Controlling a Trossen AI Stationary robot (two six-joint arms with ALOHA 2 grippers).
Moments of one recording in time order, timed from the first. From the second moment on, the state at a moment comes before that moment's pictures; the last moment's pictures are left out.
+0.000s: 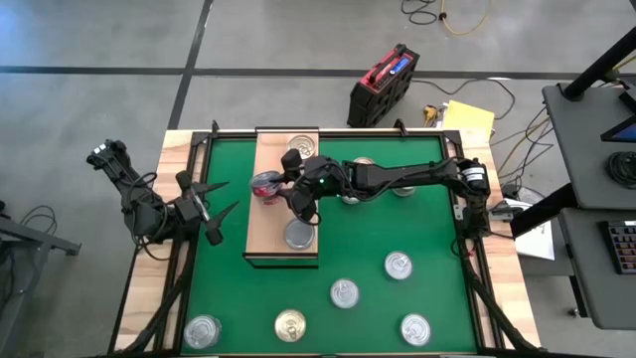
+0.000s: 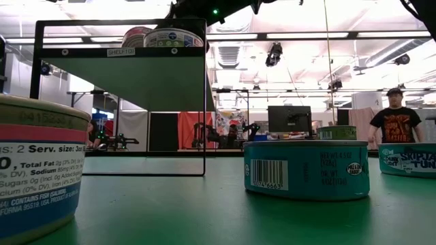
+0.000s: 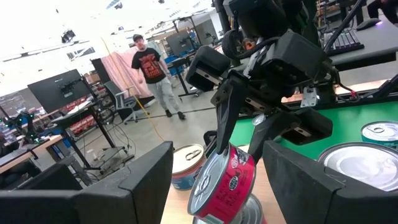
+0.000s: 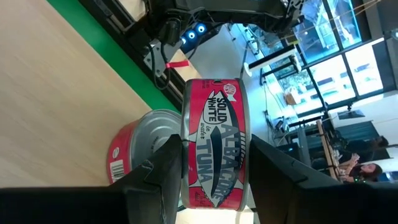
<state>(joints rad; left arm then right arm) -0.82 0.56 0.56 0.00 -1.35 0.32 -0.05 1.97 1.68 -0.06 0.08 -0.97</state>
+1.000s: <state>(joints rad) -0.82 0.56 0.56 0.00 -1.35 0.32 -0.05 1.99 1.68 -0.07 0.08 -0.98</state>
